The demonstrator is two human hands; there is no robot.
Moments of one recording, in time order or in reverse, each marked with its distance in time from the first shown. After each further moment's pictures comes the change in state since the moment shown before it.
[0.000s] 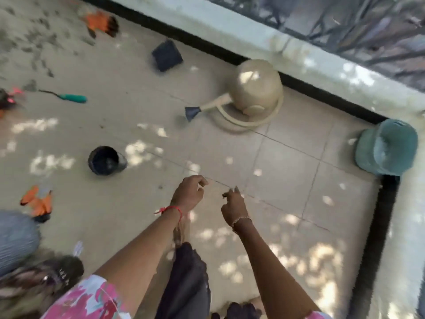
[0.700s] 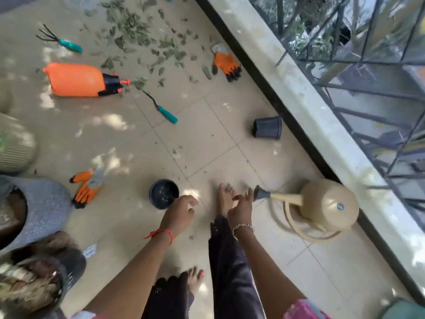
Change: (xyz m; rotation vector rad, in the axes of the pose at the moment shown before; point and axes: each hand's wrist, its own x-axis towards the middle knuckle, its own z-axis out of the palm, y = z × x) left_hand 0.062 -0.123 -0.245 -0.373 0.320 -0.325; right_hand 0.134 -0.319 0.086 -0.406 -0.049 -0.238
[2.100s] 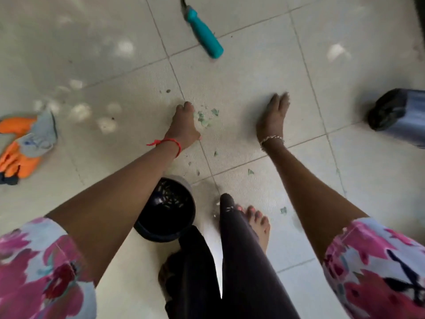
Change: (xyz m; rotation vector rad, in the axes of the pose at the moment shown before) left_hand 0.354 -0.171 0.008 0.050 0.174 -0.202; right_hand 0.410 -0.003 0.218 -0.234 0.159 -0.408
